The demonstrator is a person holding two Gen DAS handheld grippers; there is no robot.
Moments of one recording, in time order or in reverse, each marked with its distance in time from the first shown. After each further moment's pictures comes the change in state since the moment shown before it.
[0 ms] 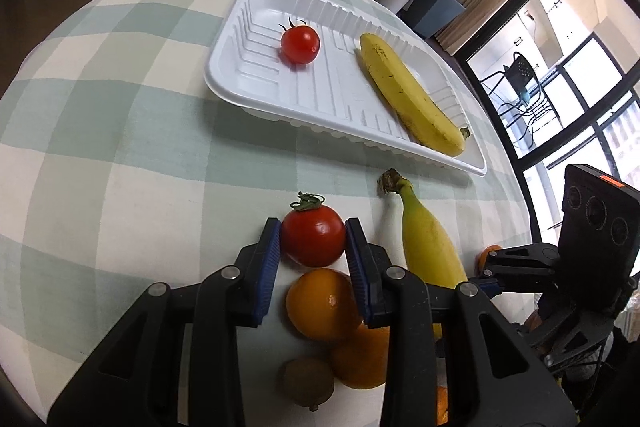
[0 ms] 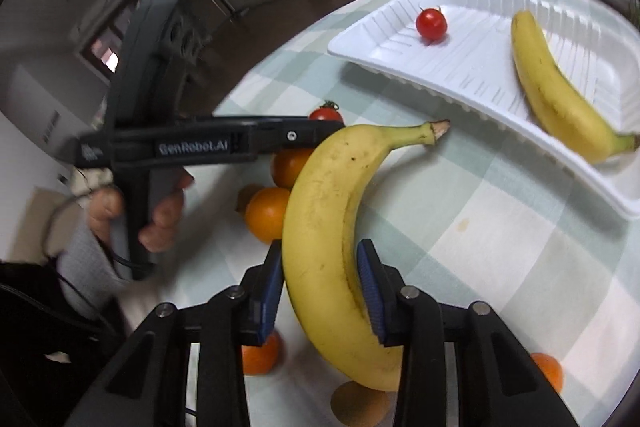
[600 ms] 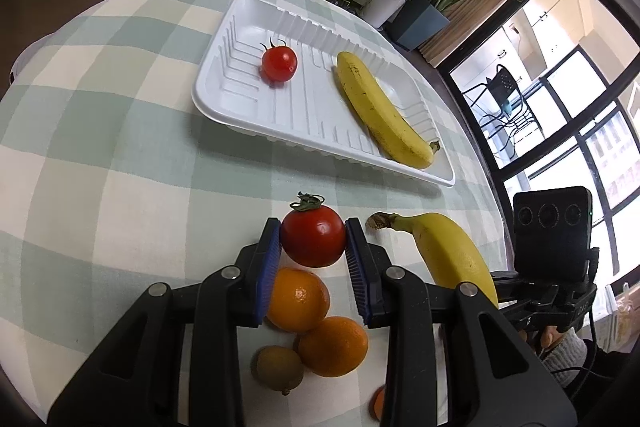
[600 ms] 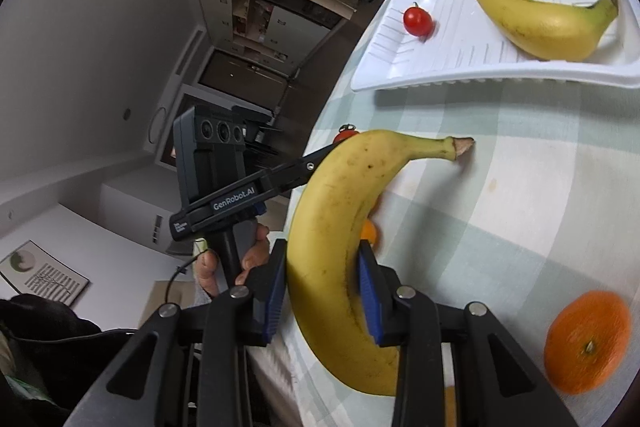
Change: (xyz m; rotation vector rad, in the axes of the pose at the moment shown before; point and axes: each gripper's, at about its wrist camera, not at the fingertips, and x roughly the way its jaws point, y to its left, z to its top) left arm -0.024 -0.007 0.003 -0.013 -0.041 -0.073; right arm -0.020 -0.031 -0.014 0.274 -0.160 0.397
